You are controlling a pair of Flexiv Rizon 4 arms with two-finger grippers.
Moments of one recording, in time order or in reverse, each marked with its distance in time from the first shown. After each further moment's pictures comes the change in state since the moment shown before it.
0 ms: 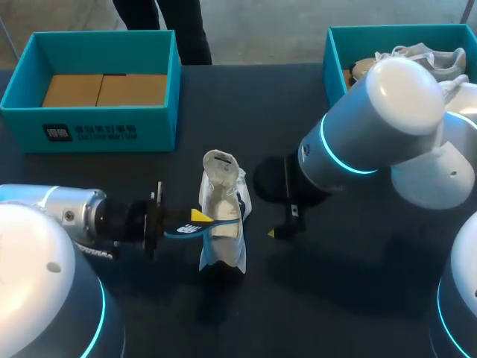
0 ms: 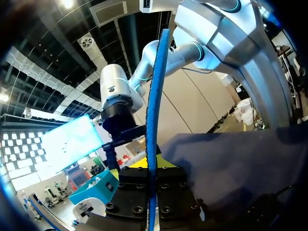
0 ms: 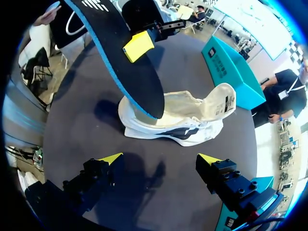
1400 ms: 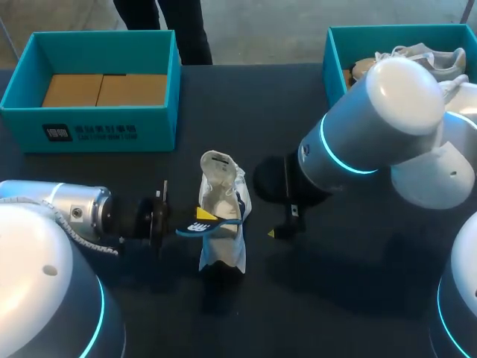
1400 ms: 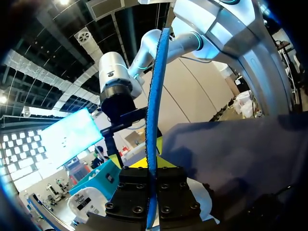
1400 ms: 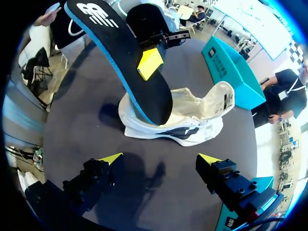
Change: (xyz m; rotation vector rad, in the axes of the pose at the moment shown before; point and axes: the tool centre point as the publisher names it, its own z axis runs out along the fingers) left arm -0.004 0.031 0.001 -0.075 0.008 0.016; right arm 0.000 0.000 0.000 0.000 0.000 0.000
